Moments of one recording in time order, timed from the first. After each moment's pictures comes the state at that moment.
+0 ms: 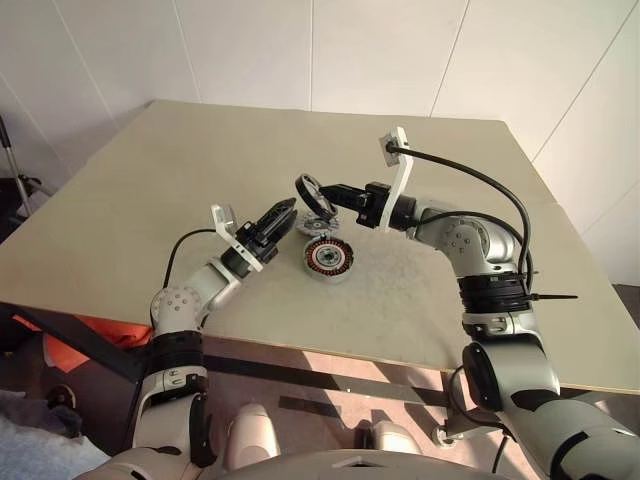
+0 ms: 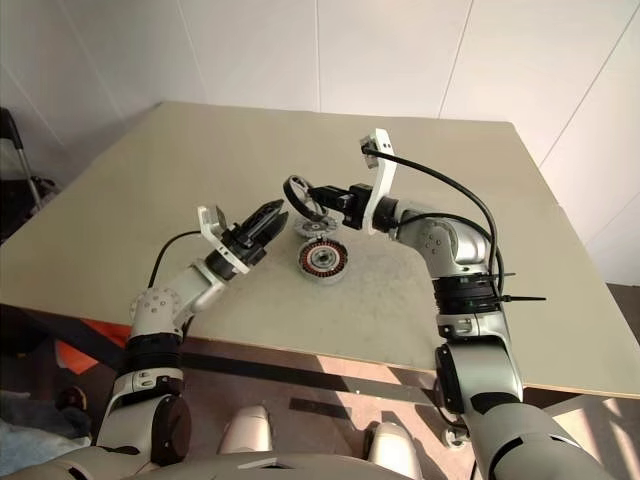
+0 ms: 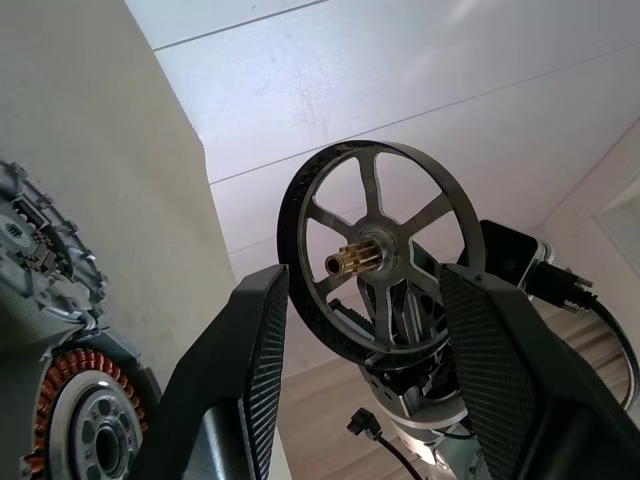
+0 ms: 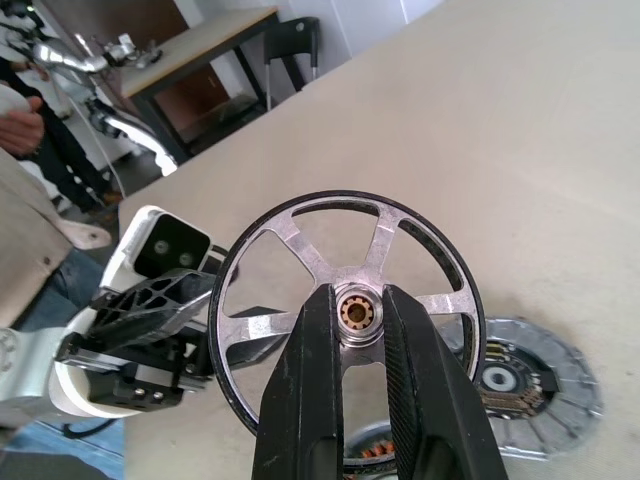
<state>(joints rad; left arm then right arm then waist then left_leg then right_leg) -0.41 0.09 0.39 0.27 -1.21 0.97 -0.48 -0.73 -0.33 0.00 0.17 0.55 0.82 0.68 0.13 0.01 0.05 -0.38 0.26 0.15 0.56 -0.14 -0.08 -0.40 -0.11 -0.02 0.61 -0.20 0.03</state>
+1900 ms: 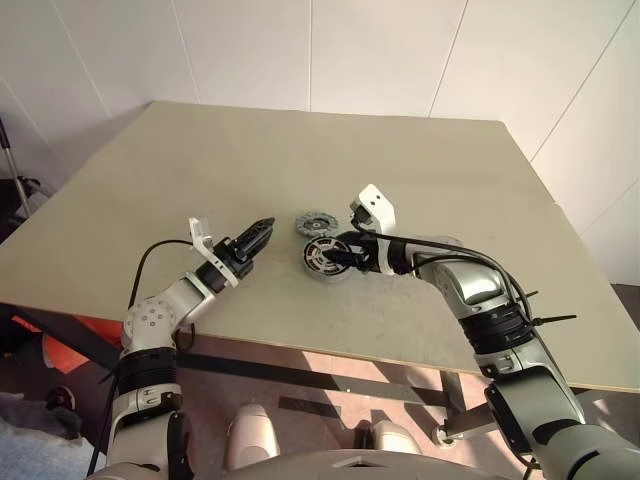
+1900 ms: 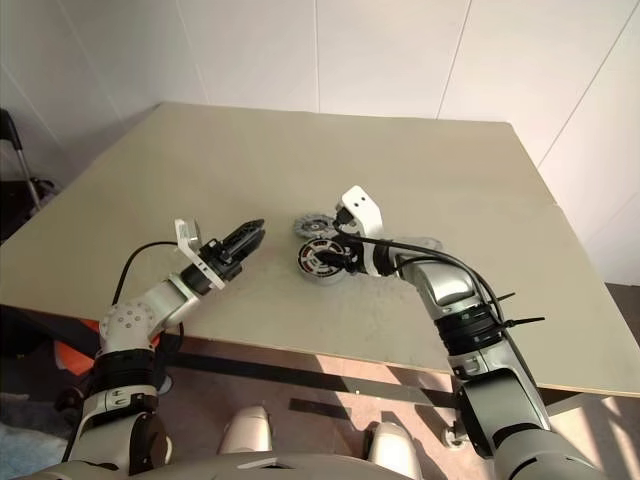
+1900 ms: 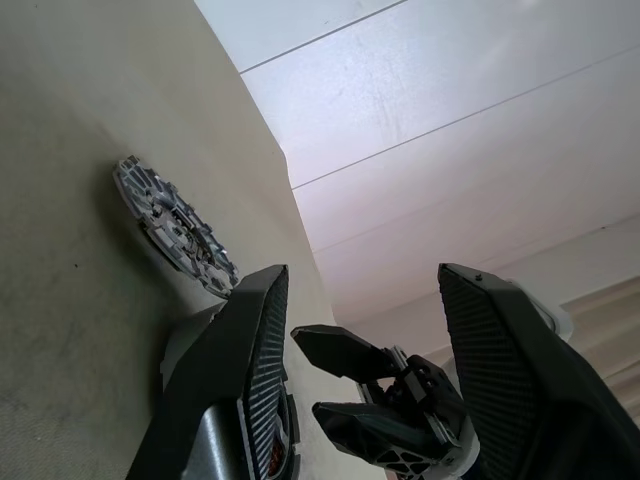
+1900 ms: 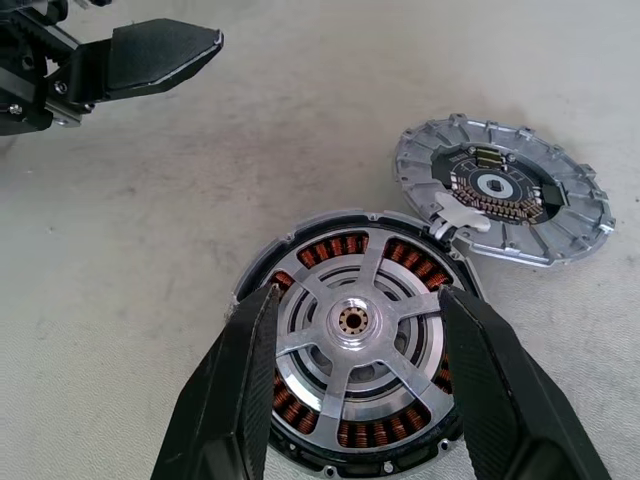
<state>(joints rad) -0.36 0.17 0.40 0.23 -1.13 0.95 -0.49 -0.57 -0.37 0.22 0.08 0.28 0.73 0.75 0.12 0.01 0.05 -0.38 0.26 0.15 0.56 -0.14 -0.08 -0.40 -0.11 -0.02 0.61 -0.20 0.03</state>
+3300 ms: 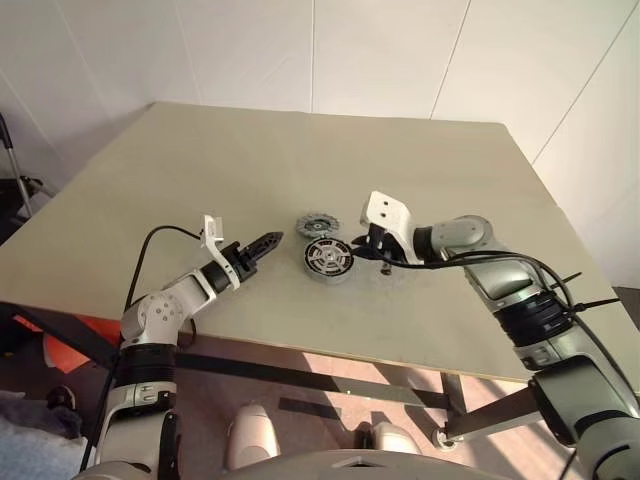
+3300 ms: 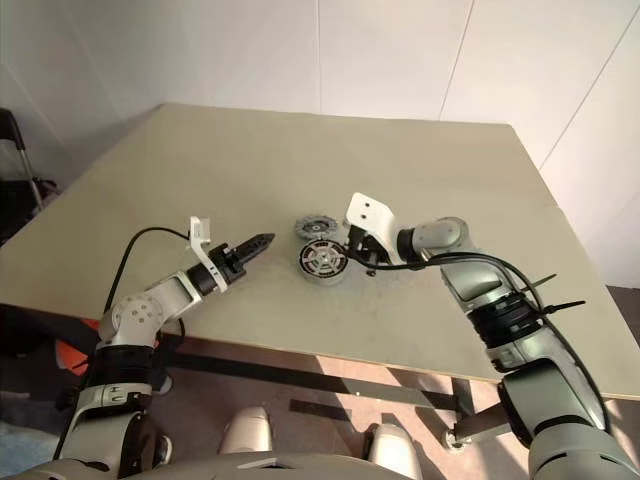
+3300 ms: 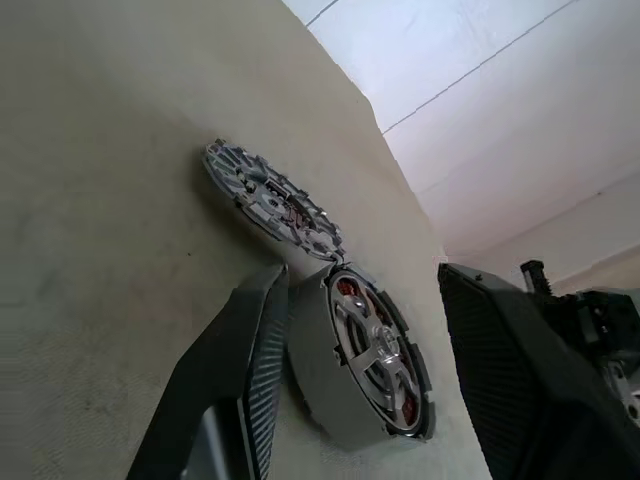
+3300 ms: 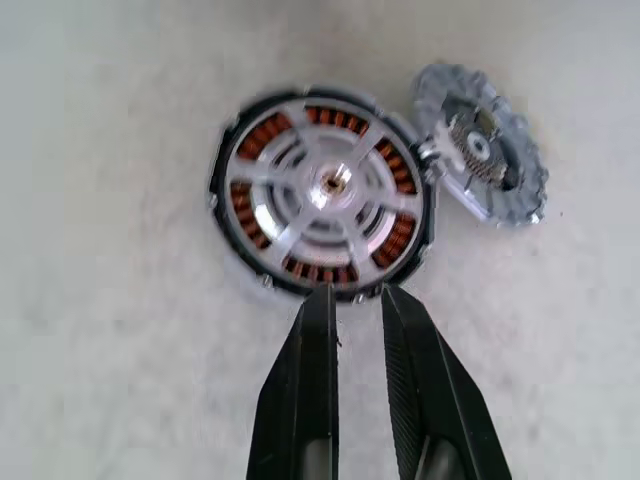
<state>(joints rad) -0.36 0.30 0.19 0.16 -0.79 0.80 -0.59 -0.64 -0.68 0.41 0.12 0.02 0.30 1.10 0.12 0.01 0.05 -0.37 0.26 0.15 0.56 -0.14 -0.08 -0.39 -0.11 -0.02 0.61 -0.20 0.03</state>
